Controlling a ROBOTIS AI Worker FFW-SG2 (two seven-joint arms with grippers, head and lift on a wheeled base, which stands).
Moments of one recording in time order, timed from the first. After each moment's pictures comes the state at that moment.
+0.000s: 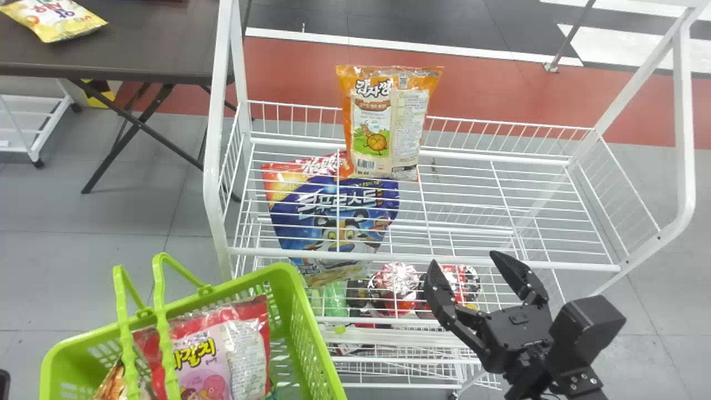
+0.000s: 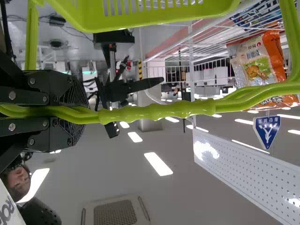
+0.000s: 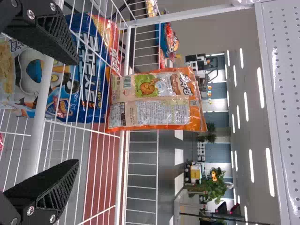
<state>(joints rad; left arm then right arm) 0.53 0.03 0.43 -2.11 0.36 1.57 -1.57 0.68 0.00 -0.08 -2.07 -0.06 0.01 0.27</state>
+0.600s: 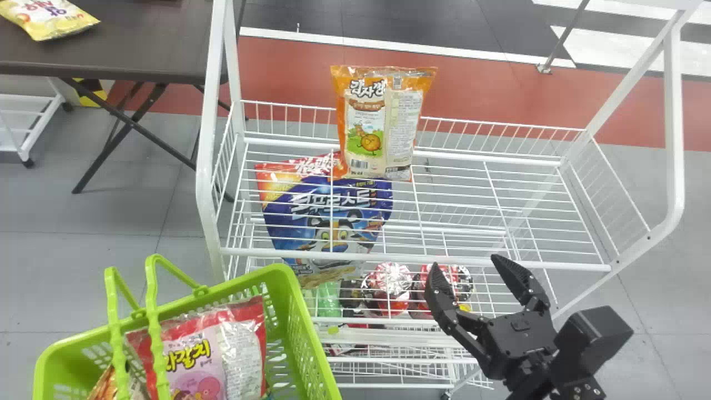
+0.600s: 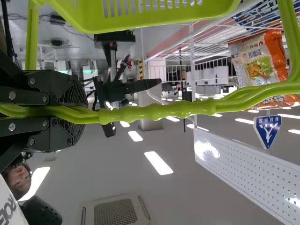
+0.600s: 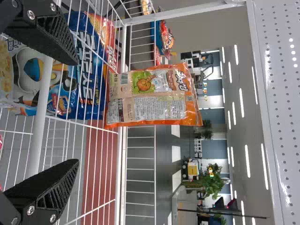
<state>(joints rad) 0.53 0.03 0.43 -2.11 0.36 1.57 -1.57 0.71 0.00 -0.10 -2.08 -0.09 -0.03 0.27</state>
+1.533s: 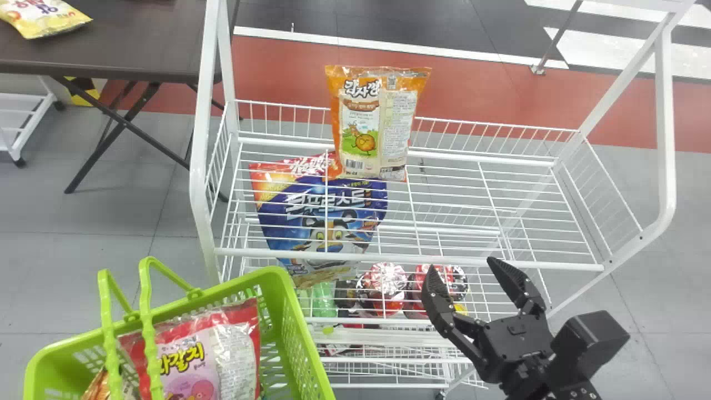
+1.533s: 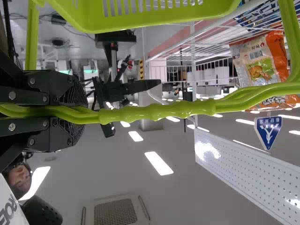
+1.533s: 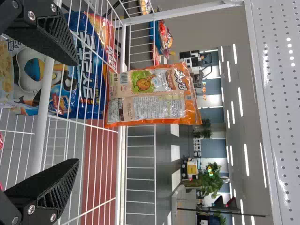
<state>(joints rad) 0.53 0.03 0.43 -2.11 0.36 1.57 -1.57 0.72 0.00 -0.10 -2.08 -0.09 -0.04 0.27</state>
